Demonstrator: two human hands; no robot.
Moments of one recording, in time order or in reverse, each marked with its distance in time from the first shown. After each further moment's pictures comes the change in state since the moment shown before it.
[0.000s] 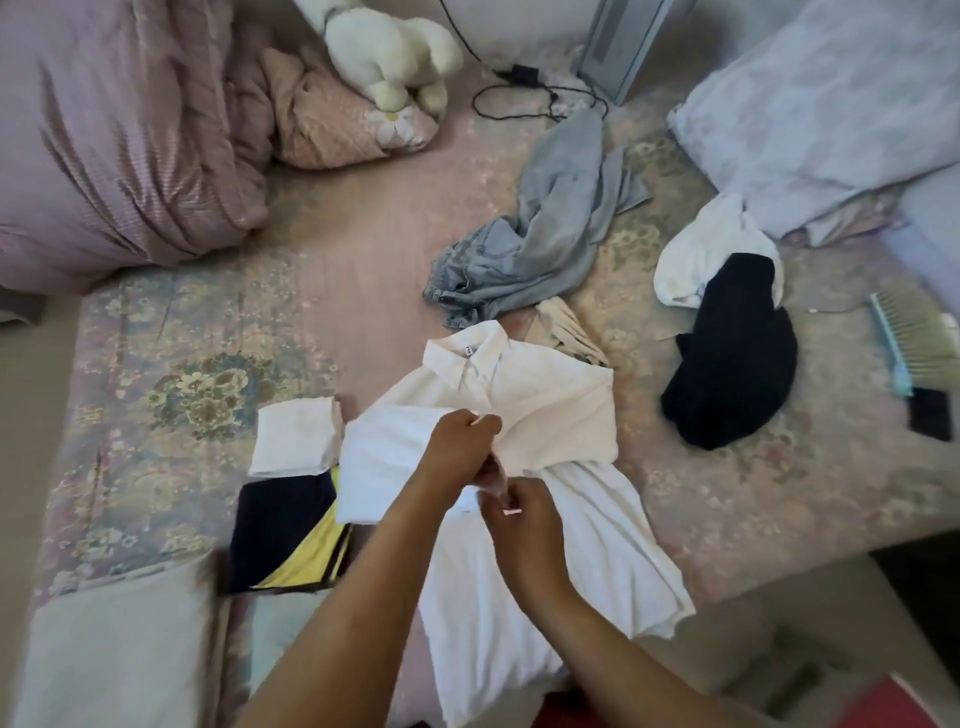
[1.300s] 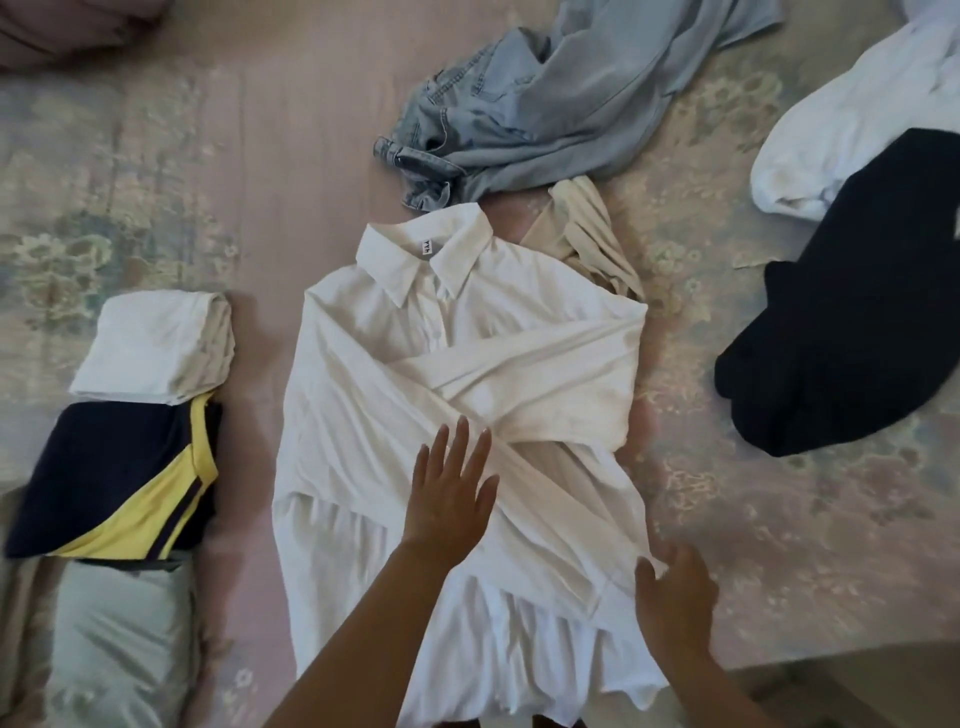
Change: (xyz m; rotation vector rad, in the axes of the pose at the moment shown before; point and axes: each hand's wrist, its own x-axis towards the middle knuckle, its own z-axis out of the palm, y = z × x) left_hand 0.184 -0.219 0.163 1.005 0.209 0.414; right_hand 0.187 0.288 -0.177 -0.573 0.209 0.429
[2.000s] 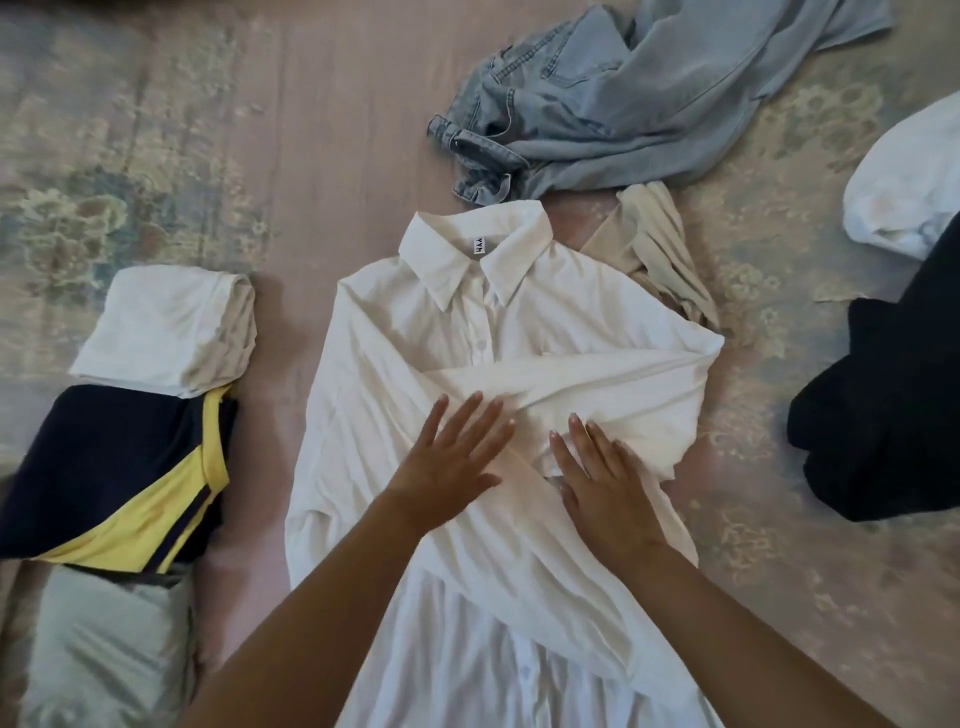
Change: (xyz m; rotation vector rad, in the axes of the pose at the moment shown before) left_hand 0.062 -0.079 -0.019 0.524 0.186 0.456; right_hand 0.044 -0.125 0.067 -0.608 -0.047 -1.157
